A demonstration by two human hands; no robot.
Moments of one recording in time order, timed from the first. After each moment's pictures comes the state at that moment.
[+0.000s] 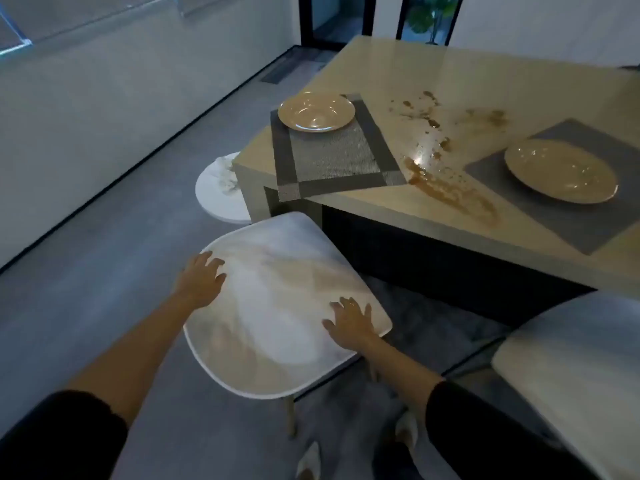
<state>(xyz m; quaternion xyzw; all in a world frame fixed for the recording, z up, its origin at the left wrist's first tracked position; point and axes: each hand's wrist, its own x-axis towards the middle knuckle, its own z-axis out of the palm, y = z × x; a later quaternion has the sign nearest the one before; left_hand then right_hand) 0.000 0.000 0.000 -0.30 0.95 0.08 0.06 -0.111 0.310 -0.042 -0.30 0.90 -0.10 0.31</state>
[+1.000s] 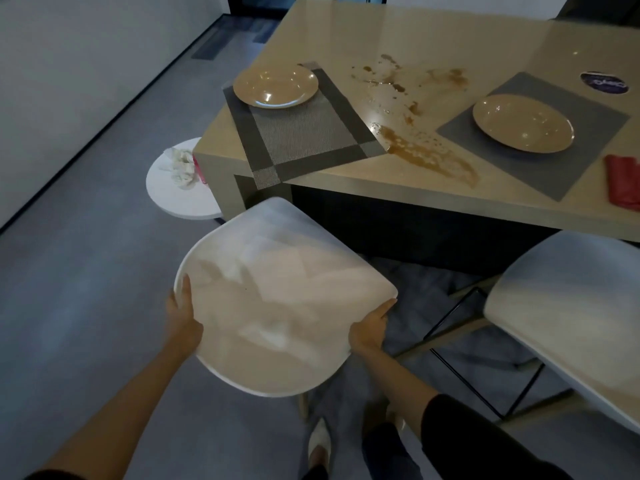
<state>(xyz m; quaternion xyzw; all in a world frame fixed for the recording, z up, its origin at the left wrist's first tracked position) 0.046 -0.003 -0.066 -0.36 0.88 0.31 -0.03 -0.055 0.311 -0.069 0.21 0.87 -0.42 0.16</state>
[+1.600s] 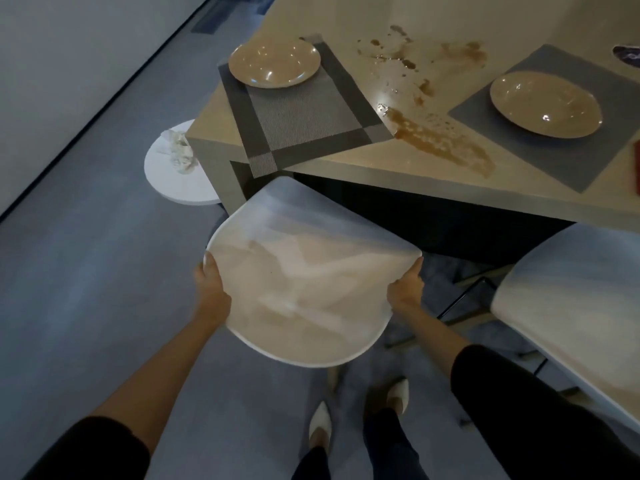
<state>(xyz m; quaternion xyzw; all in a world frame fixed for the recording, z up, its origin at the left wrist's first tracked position) -0.017 0.048 -0.048 -0.39 0.85 0.33 -0.10 -0.148 0.361 -0.072 0.20 0.87 -0.43 0.14</state>
